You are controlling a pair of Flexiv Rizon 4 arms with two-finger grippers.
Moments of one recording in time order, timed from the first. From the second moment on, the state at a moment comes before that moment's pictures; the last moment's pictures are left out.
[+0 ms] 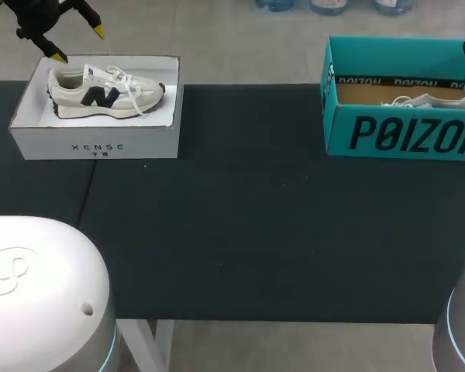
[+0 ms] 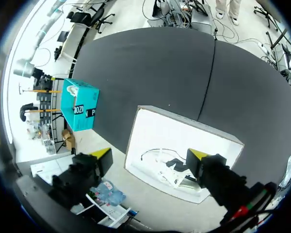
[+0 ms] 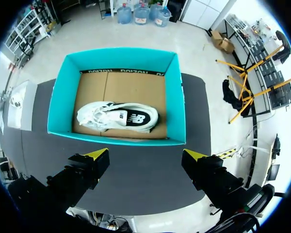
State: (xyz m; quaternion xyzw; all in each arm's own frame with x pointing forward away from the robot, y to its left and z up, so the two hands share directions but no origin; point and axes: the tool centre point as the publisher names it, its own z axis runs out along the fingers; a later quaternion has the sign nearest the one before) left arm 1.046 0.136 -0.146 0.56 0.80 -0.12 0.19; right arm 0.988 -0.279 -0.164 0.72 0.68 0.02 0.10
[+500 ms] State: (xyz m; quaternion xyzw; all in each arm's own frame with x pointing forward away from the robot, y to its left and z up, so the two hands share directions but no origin) left arm 1.057 0.147 -0.160 0.42 0.89 -0.15 0.12; right arm 0.988 -0.279 -0.163 0.72 0.68 0.02 0.10
